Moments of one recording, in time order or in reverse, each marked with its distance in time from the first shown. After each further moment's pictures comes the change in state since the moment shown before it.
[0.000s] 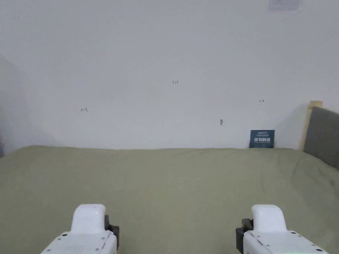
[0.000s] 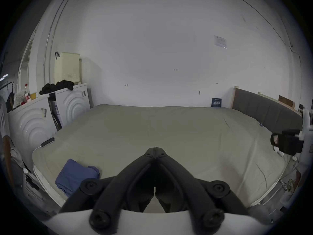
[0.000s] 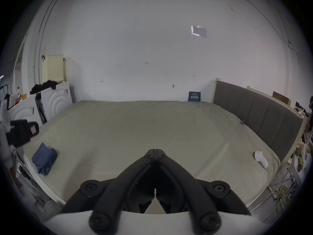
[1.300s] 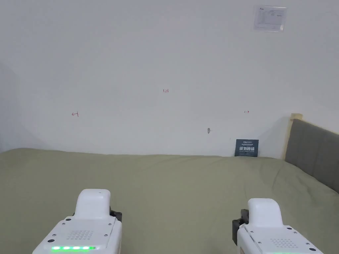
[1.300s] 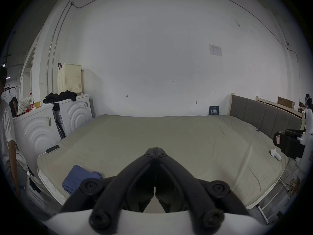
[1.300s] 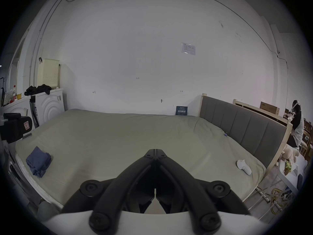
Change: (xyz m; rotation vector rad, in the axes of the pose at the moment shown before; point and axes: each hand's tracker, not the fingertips) left arm 0.019 0.022 0.051 0.088 0.018 -0.021; right arm 0.004 0.008 0.054 0.117 -0.099 0.041
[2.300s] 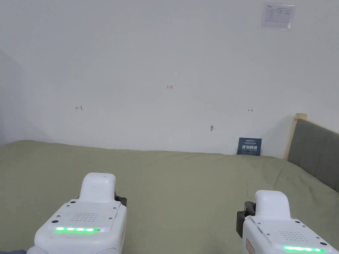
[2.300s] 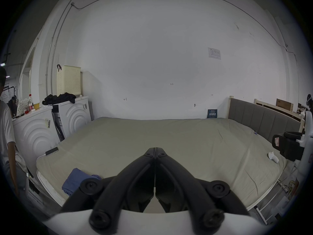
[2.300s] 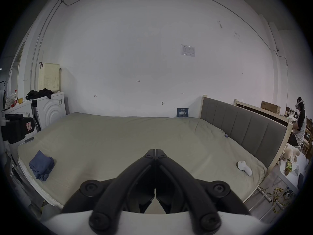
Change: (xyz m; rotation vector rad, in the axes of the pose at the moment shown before) left arm -0.002 0.015 0.005 0.019 -0.014 0.006; right arm 0.001 0.011 0.007 0.014 0.013 -0.020
